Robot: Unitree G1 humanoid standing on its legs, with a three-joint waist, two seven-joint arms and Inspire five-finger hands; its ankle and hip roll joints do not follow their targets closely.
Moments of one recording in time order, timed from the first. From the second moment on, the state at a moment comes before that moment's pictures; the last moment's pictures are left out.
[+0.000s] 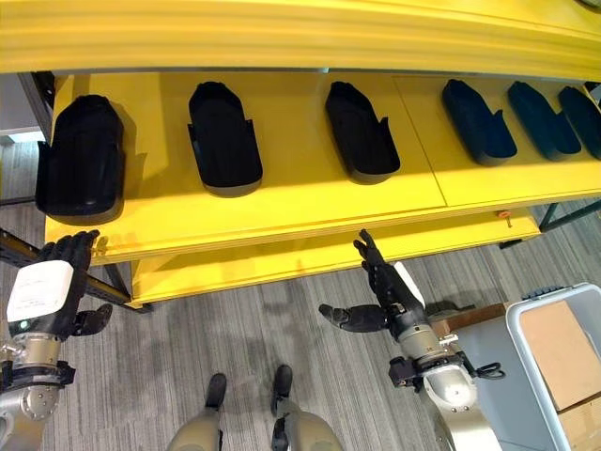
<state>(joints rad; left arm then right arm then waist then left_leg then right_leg) 0.24 0.68 0.18 0.01 0.78 -0.03 0.32 0.18 -0.48 0.01 -0.24 0.27 -0.05 0.12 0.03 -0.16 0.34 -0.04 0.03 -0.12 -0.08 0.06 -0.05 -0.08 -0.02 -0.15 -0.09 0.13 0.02</state>
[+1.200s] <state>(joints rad) 0.19 0.81 0.06 0.17 0.92 -0.05 0.34 0.18 -0.48 0.03 -0.24 0.25 -0.10 0.12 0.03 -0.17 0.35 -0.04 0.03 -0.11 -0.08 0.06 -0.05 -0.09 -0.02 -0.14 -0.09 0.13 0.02</state>
